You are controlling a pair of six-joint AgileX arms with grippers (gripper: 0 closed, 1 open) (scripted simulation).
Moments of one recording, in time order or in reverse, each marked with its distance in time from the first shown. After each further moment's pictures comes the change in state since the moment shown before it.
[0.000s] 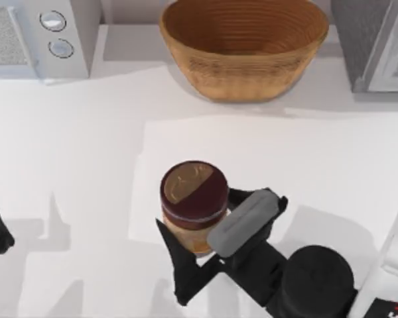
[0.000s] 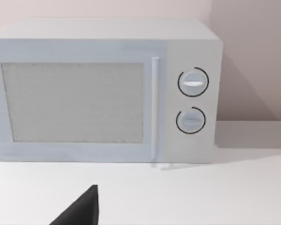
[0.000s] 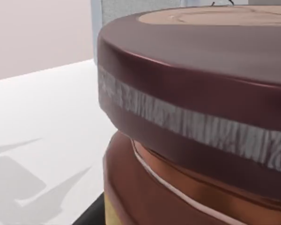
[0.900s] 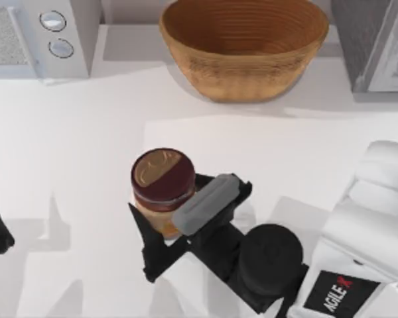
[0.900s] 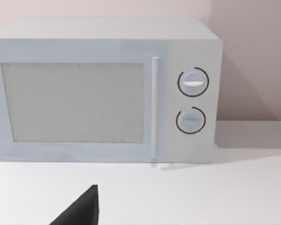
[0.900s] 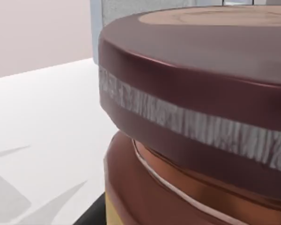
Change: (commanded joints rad) left arm 0.000 0.000 0.000 0.000 0.000 0.000; right arm -0.037 0.169 0.224 -0.045 -0.038 -0.001
